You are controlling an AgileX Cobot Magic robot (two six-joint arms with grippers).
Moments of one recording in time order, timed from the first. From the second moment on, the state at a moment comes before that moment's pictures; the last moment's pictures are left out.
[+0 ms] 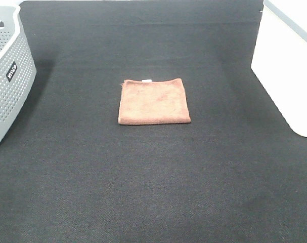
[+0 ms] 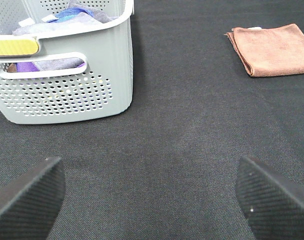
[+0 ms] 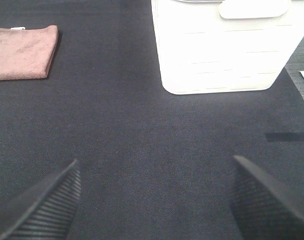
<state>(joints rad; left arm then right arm) -0.01 0.00 -0.50 -0.08 1.06 0.05 0.01 -0.01 -0.50 0.00 1.07 -0.02</state>
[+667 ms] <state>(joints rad) -0.01 0.00 -0.50 -0.08 1.06 0.05 0.01 0.28 -0.59 0.03 0.83 -0.02</state>
